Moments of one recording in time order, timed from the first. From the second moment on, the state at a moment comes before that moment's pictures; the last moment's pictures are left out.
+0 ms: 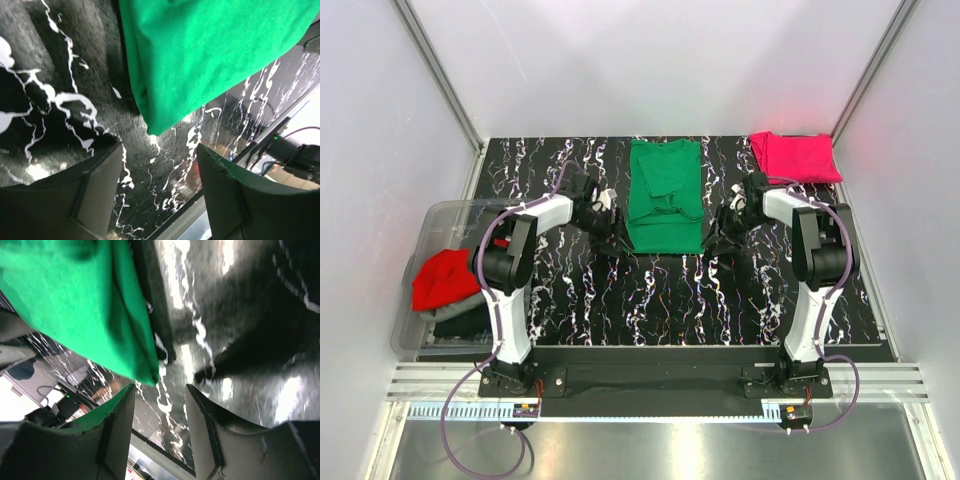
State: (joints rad) left arm -0.30 2.00 1.30 -0.53 0.65 -0.38; right arm 0.12 2.00 1.30 -0.64 -0.60 0.40
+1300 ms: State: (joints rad) left arm -0.32 1.95 1.39 -0.50 0.72 -0.43; right arm 0.14 1.83 1.28 -0.59 -0.66 0.48
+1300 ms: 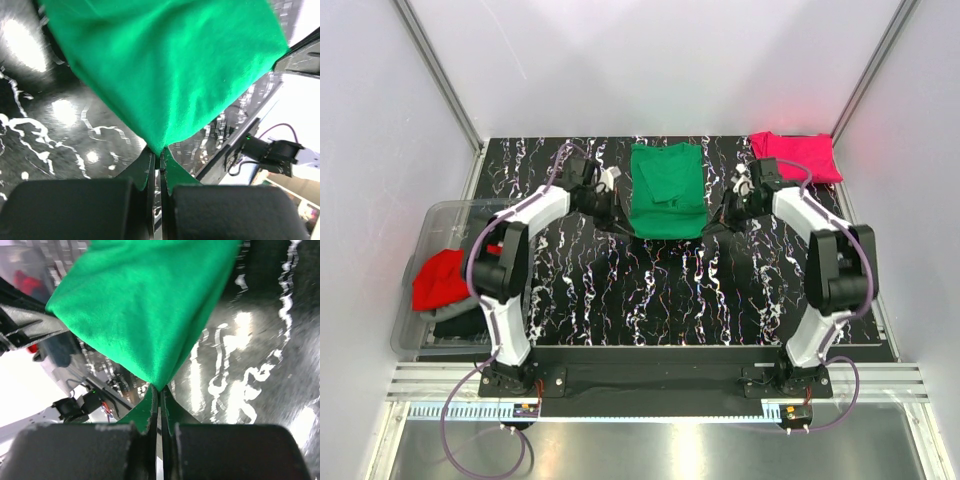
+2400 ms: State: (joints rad) left arm -0.29 2.38 2.24 -0.50 0.57 -0.22; right arm 0.03 2.37 2.21 -0.52 -0.64 0.43
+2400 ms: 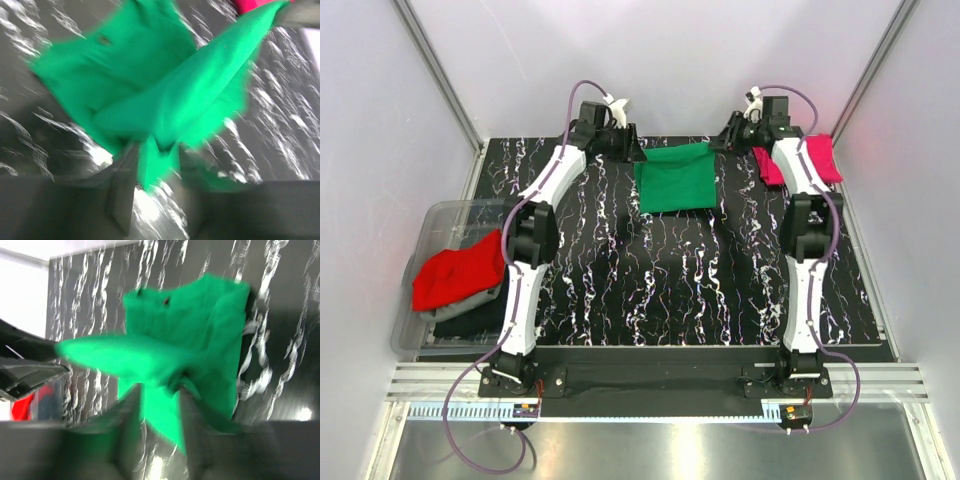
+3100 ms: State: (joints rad) left arm -0.28 2.43 2.20 -0.46 0.43 -0.21; right arm -0.07 2.52 2.20 -0.50 -0.66 0.29
